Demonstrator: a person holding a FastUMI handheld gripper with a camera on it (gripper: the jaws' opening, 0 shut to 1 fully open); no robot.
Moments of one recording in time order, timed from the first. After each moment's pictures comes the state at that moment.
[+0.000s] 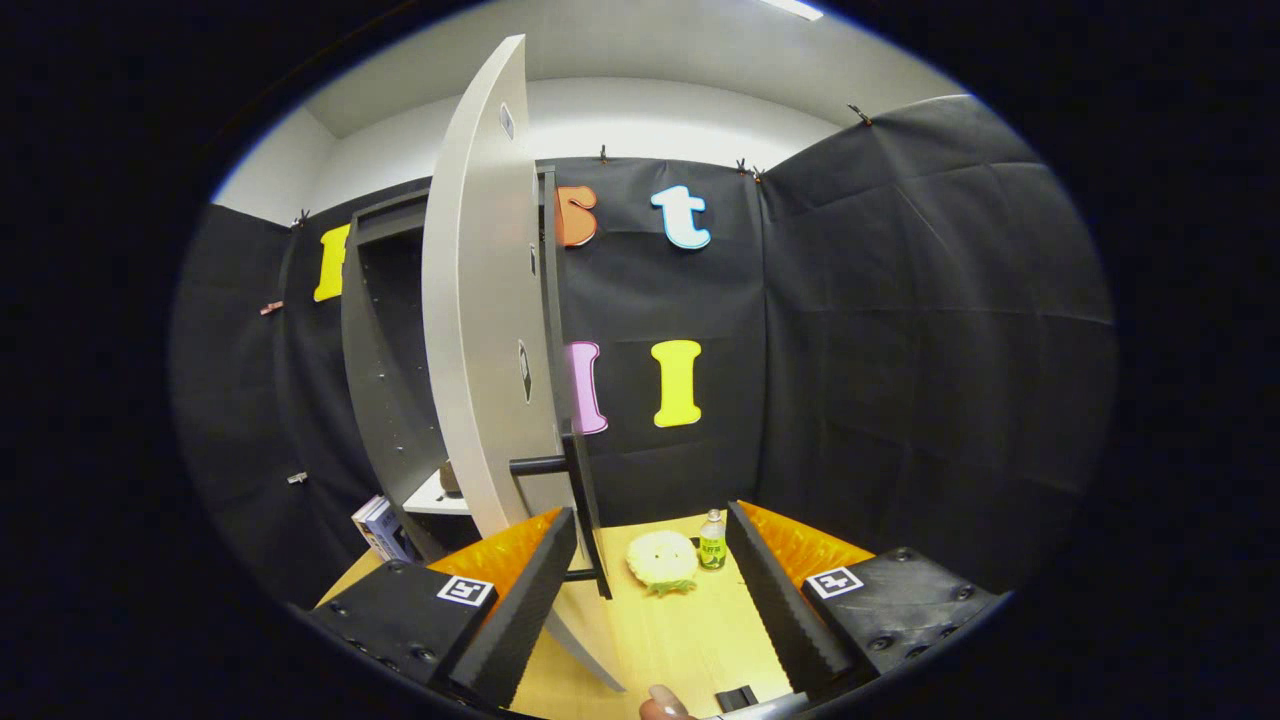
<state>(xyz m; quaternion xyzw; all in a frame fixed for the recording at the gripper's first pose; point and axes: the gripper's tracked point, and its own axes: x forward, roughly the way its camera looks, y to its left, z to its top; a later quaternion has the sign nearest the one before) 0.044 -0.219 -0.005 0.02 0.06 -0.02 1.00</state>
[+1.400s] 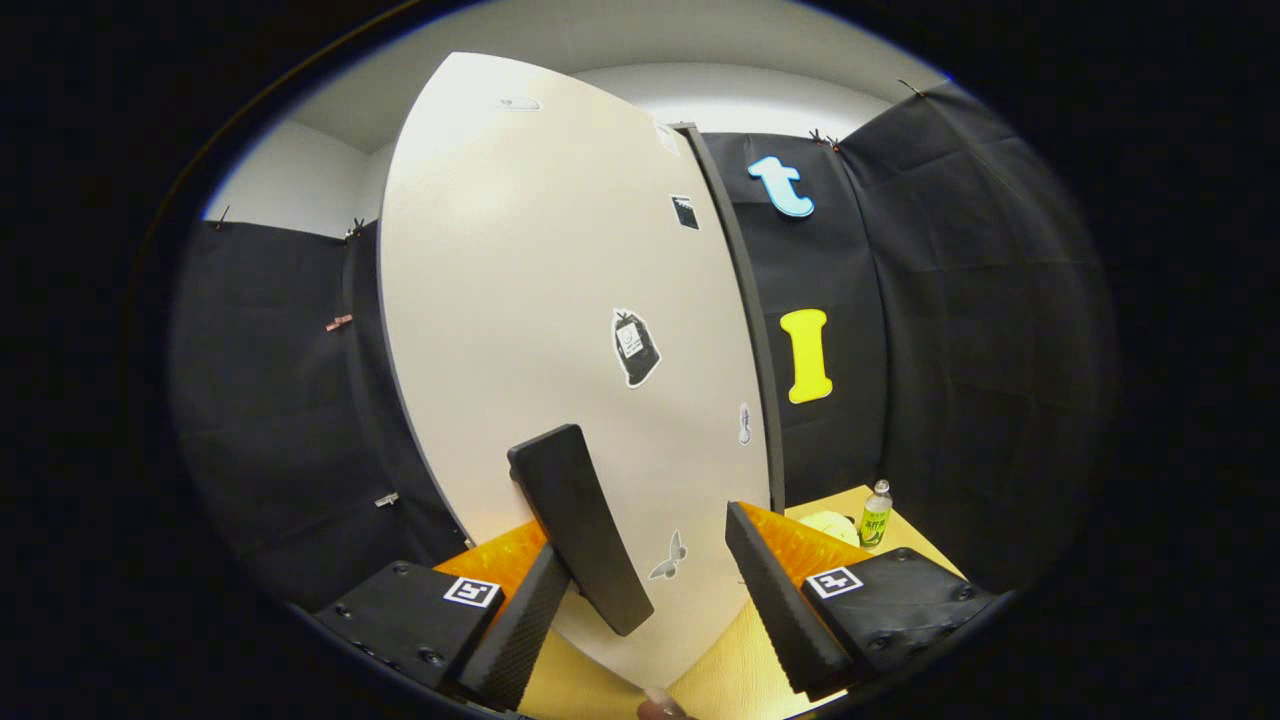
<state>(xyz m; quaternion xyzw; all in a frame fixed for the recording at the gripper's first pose) 0.094 0.007 -0.045 0.06 0.07 0.07 0.99</state>
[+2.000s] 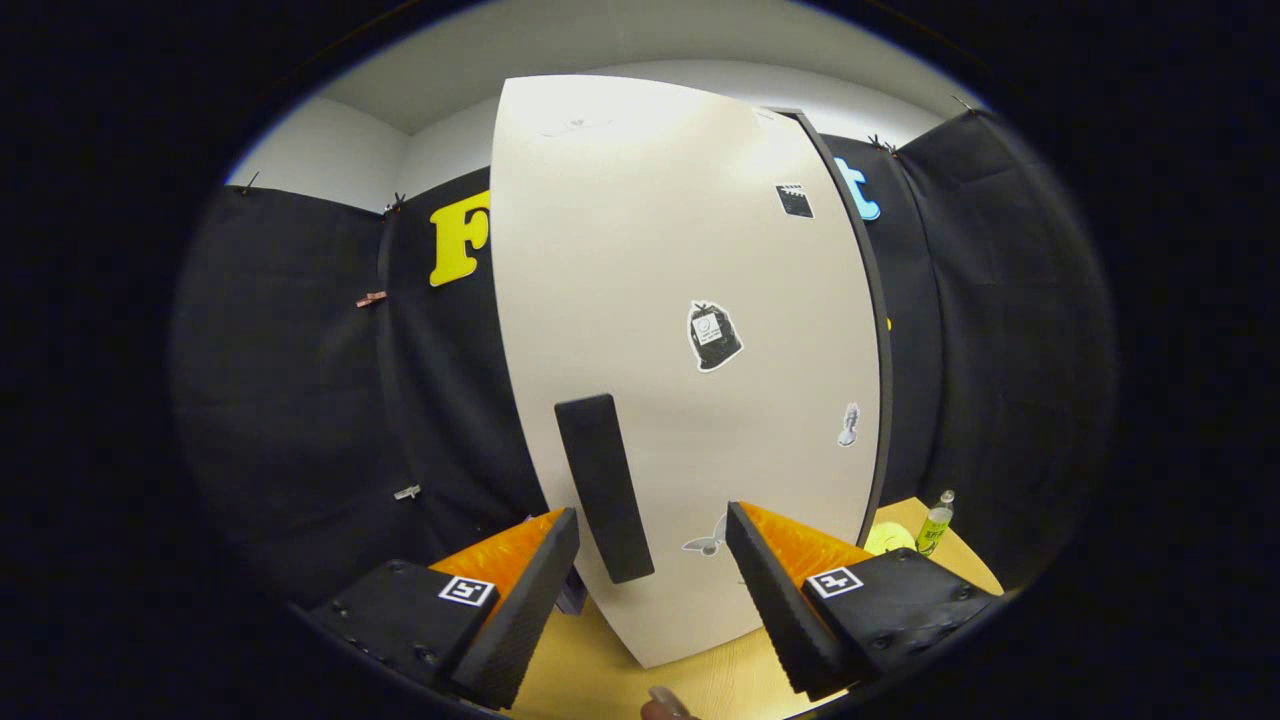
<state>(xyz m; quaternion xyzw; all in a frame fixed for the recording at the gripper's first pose) 0.127 0.121 -0.062 0.05 0.07 0.12 0.99</state>
